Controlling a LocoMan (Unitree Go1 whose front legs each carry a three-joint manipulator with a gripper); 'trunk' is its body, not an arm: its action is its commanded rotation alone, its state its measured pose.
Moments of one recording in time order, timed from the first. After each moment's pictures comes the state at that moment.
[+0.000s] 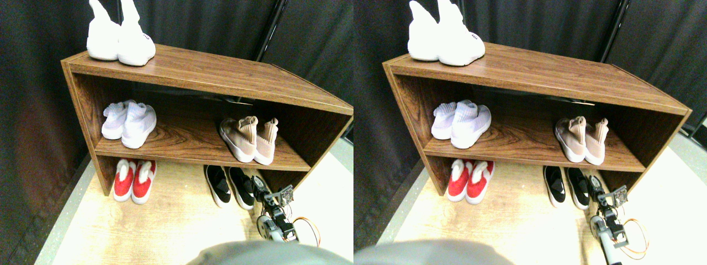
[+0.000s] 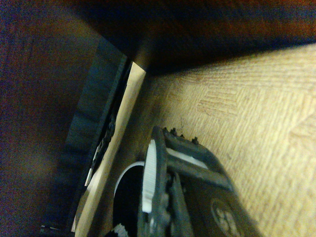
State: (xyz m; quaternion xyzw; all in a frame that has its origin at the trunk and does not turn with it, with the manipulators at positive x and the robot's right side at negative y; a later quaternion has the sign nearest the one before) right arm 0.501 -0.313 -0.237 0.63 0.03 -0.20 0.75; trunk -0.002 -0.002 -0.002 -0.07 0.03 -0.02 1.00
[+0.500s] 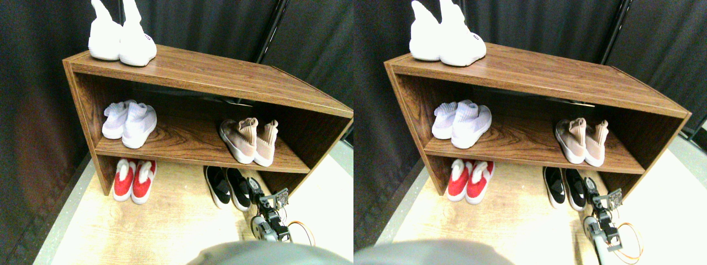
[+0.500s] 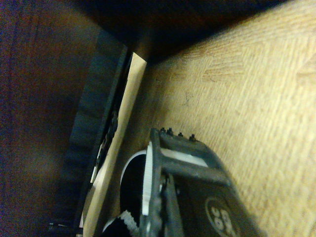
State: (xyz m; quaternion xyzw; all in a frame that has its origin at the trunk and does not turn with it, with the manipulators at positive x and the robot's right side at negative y) right arm 0.498 -0.292 -0.236 0.62 0.05 -0.20 0.76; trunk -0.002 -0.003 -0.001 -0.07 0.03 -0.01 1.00
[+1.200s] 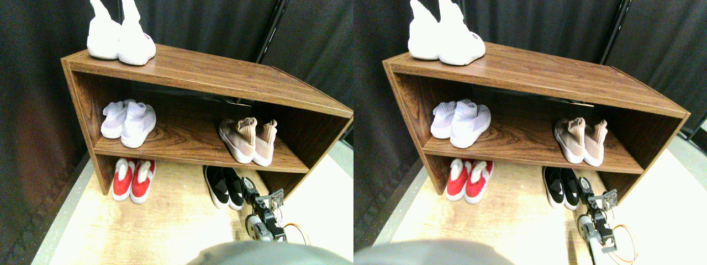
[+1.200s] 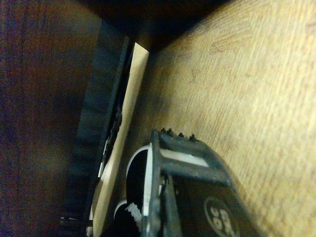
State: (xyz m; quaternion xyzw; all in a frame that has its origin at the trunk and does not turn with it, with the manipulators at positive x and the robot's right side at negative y) right arm 0.497 -0.275 -0.234 0.63 0.06 -0.19 0.75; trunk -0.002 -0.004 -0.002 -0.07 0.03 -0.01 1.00
